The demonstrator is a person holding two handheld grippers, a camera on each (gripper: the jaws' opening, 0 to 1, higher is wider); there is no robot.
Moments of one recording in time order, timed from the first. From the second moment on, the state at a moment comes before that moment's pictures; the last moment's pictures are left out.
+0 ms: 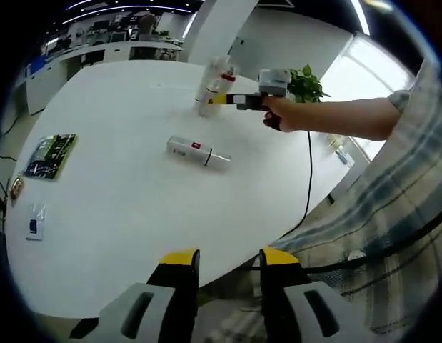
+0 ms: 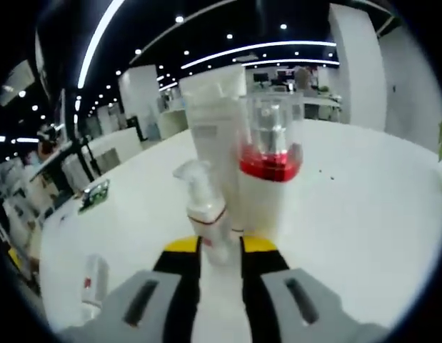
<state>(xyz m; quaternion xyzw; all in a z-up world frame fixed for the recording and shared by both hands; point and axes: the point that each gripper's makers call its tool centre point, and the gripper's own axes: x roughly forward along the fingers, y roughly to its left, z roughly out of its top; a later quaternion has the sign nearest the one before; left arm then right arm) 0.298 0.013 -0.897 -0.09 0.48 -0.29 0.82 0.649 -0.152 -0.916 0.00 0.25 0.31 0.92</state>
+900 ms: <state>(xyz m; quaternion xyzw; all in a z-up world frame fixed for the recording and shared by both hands) 0.328 0.026 -0.901 -0.12 0.45 -0.30 0.83 0.493 -0.092 -0.938 -0.02 0.36 0.42 0.84</state>
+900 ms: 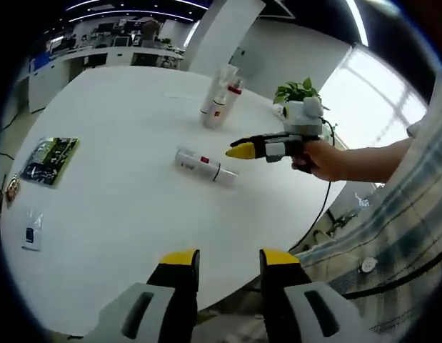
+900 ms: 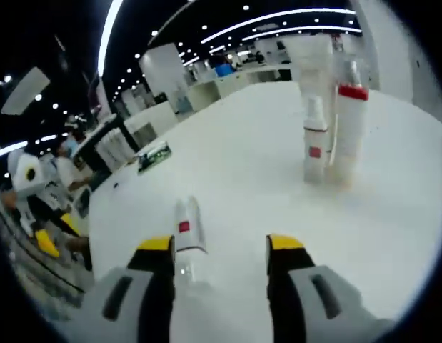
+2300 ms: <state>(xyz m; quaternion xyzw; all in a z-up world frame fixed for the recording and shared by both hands) 0.321 0.096 -0.910 -0.18 0.42 -0.30 0.84 0.460 -0.056 -0.967 -0.19 0.43 0.42 0.78</state>
